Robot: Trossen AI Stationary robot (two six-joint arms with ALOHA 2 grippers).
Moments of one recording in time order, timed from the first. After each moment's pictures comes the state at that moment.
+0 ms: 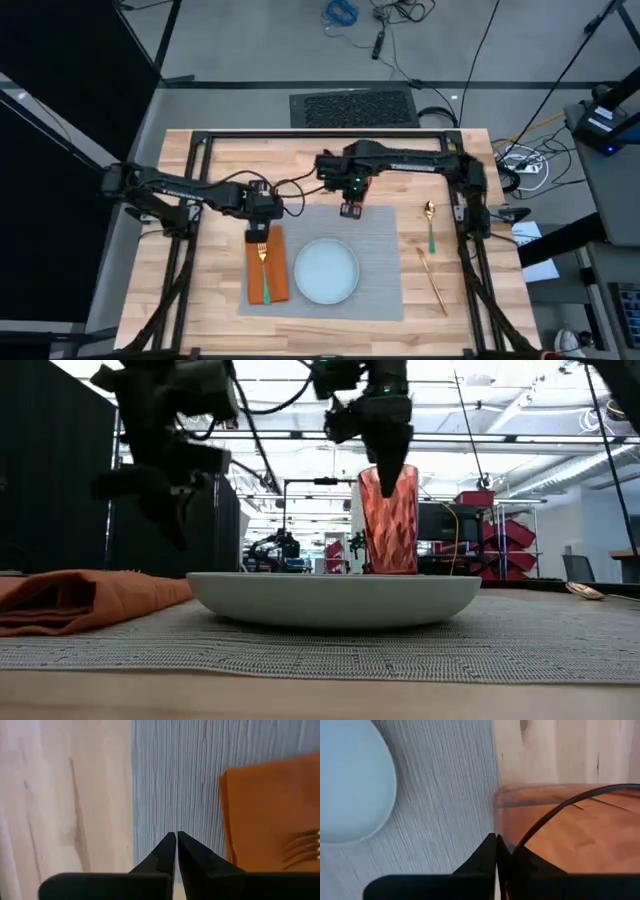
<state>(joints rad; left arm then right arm) 0.01 1.42 0.82 -0.77 -0.24 0.08 -0.16 1.88 1.76 -1.30 0.02 0.09</state>
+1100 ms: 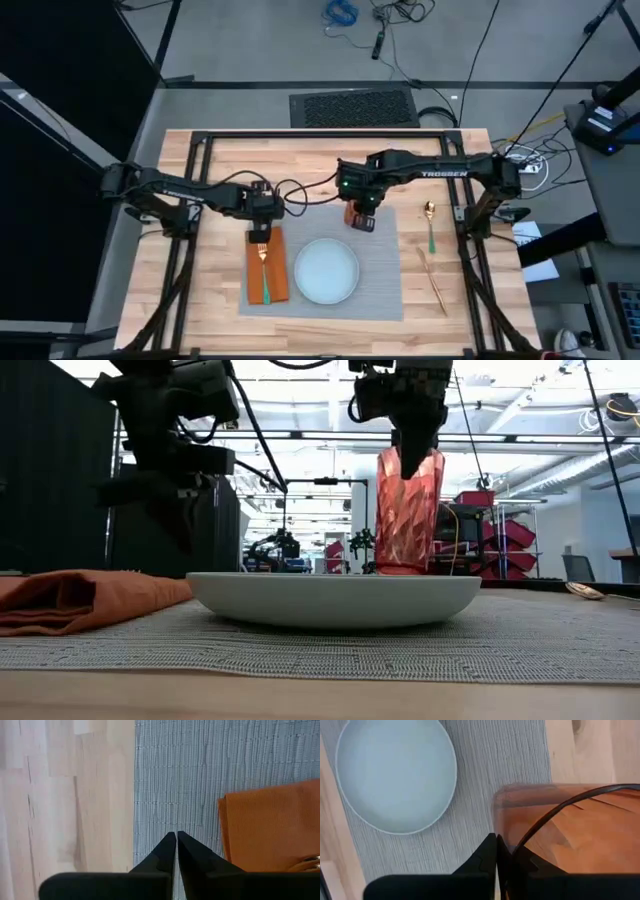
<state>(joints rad) 0.01 1.42 0.81 -0.67 -0.24 0.09 -0.11 1.73 1.55 -1.14 -0.14 0.13</state>
